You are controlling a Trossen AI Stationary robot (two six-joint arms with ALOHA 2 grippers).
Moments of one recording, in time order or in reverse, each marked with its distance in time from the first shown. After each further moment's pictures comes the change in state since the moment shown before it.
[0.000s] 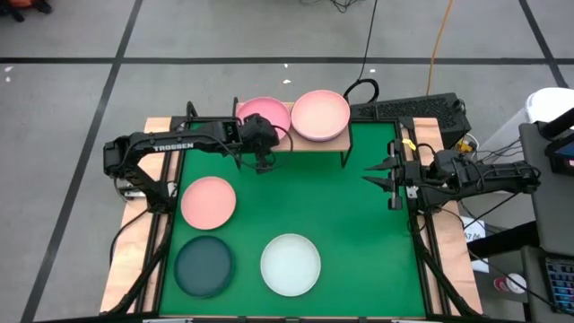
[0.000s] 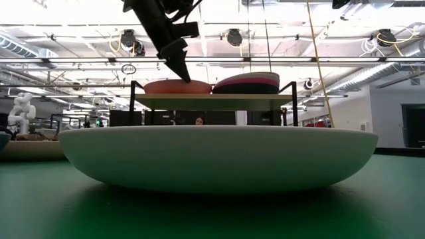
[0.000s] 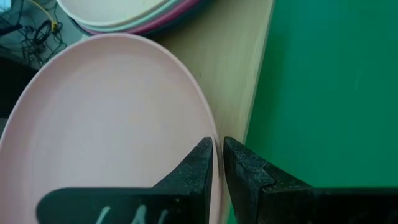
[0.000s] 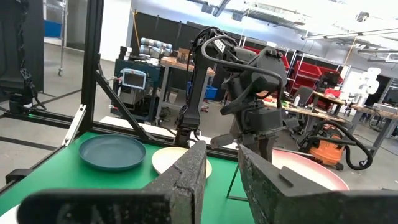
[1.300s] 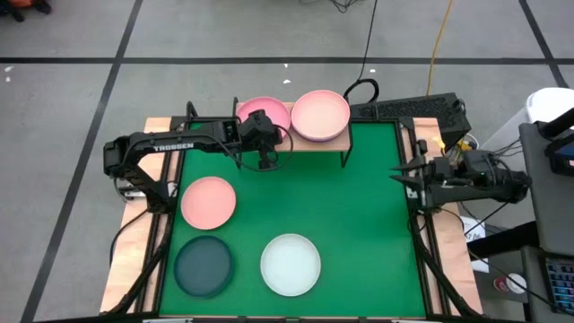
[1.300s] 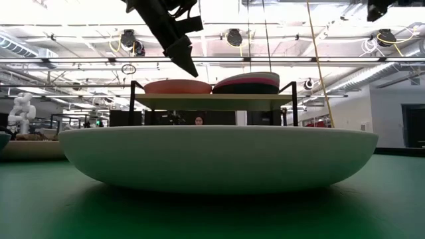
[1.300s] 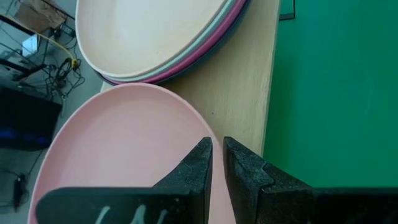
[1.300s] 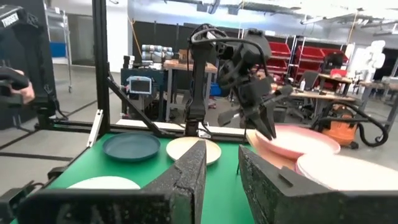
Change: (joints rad) left arm 0.000 0.000 0.000 0.110 -0.008 0.126; right arm 0.000 -0.385 0.001 -0.401 0.000 0.137
